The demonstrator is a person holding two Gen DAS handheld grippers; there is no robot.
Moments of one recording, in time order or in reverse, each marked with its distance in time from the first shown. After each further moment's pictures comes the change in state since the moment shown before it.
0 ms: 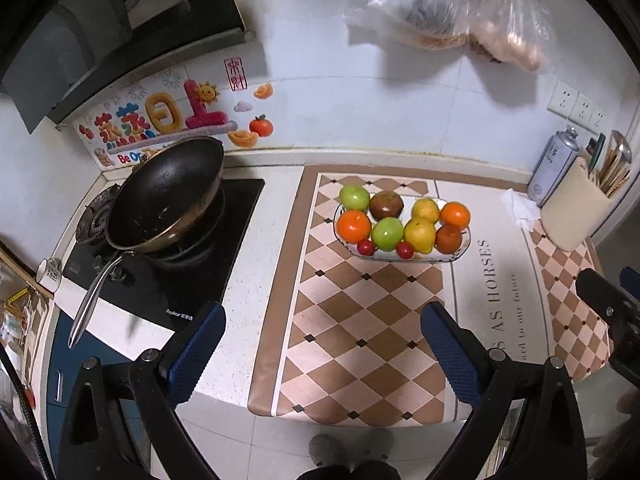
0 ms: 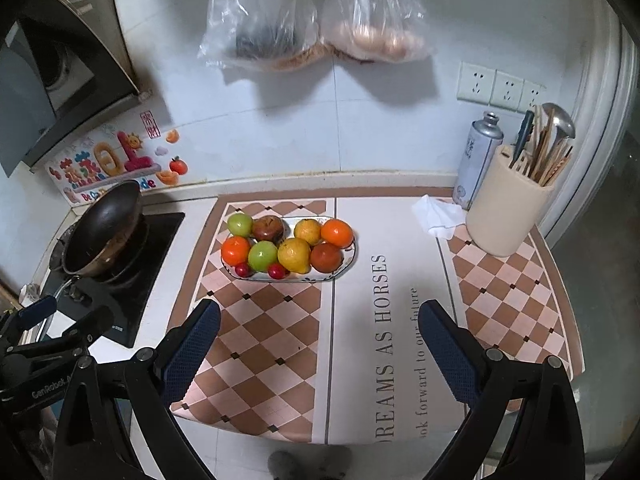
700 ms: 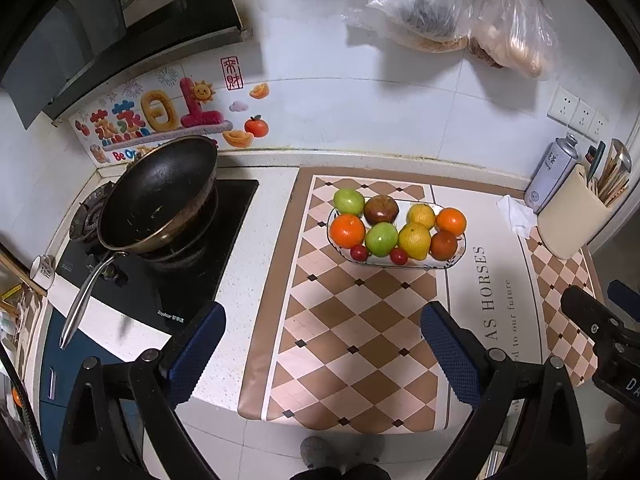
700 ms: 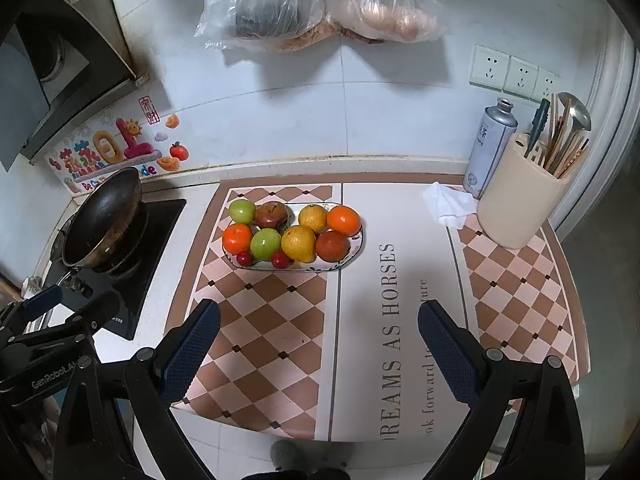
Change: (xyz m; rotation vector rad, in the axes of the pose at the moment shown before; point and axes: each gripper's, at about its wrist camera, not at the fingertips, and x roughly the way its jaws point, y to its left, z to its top) left arm 0.003 -0.002 0.008 -0.020 -0.011 -0.018; right arm 0.015 0.002 0.001 -0.005 0.041 0.019
